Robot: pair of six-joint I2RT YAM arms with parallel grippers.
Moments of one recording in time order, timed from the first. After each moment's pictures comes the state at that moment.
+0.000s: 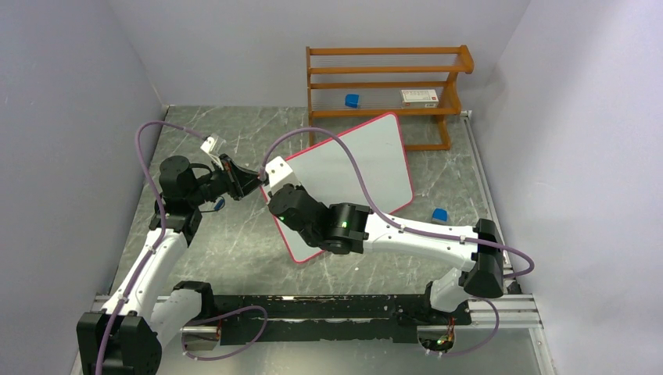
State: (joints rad) left arm -0.09 0.93 0.63 0.16 0.84 -0.42; right arm 1.31 1.55 1.43 -0.44 0.67 0.16
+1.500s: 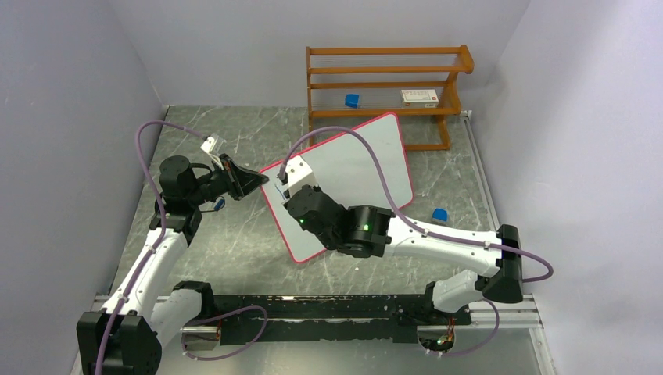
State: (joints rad) left arm -0.09 0.94 0.63 0.16 0.84 -0.42; right arm 1.32 1.43 1.35 -0.48 0.67 0.21
